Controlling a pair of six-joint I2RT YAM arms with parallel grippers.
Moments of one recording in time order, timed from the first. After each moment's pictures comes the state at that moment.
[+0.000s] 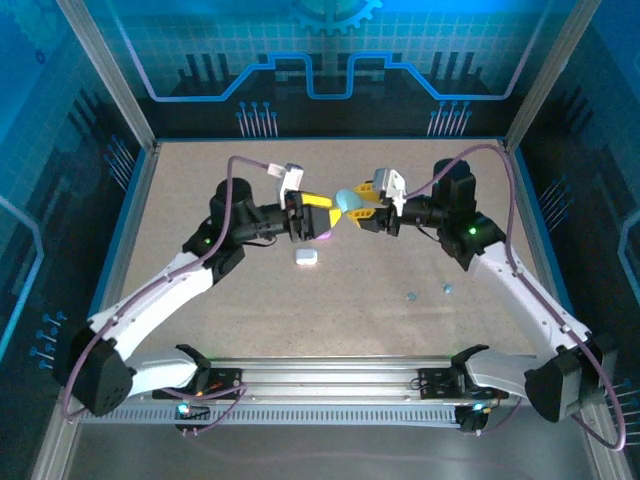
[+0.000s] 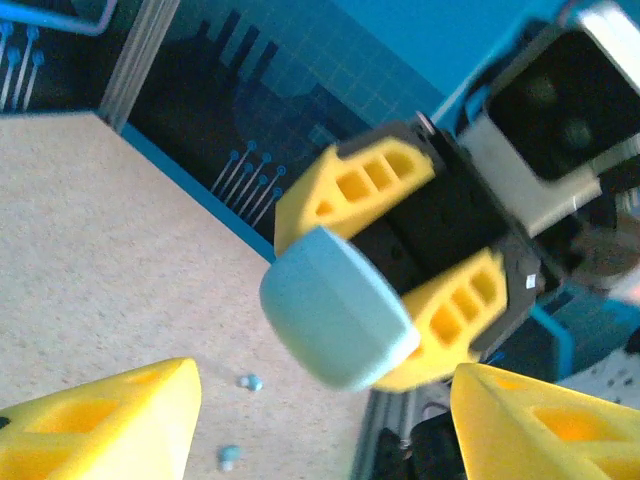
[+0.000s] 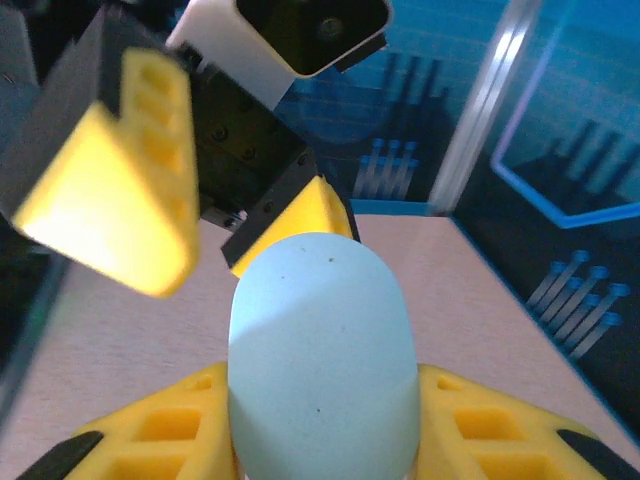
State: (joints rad) left arm -0.53 1.19 0.93 0.21 0.67 -0.53; right arm 0.38 1.20 1.12 -0.21 -0.89 -0.42
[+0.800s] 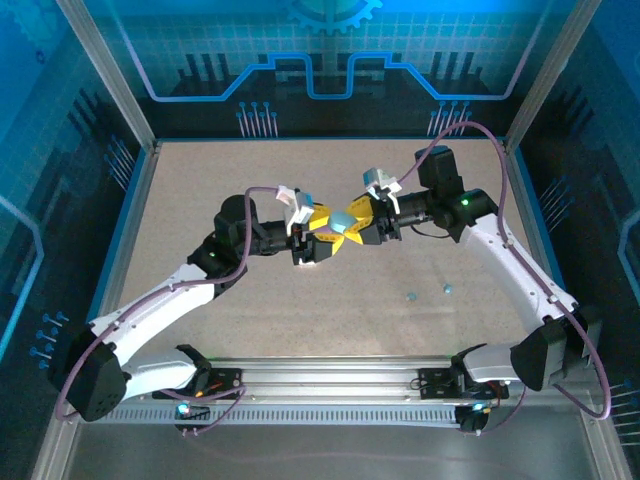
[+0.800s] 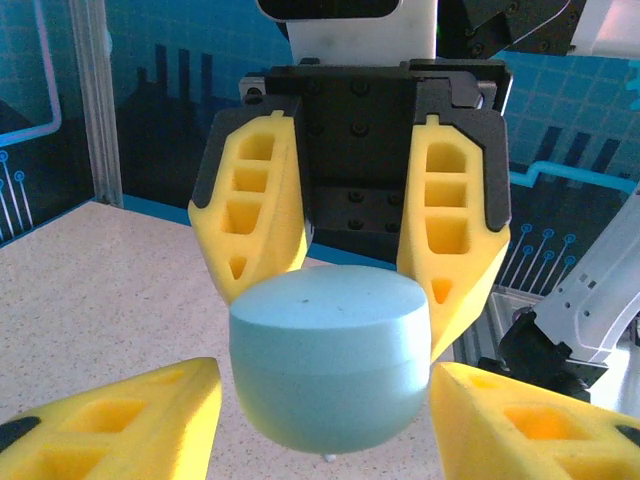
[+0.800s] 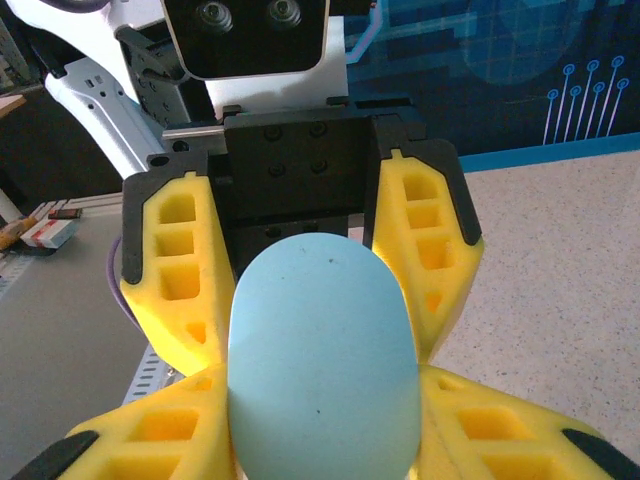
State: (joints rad) left arm -0.59 1.18 0.84 0.29 0.71 -0.12; right arm 0.37 1.35 1.30 -0.66 -1.16 -0.50
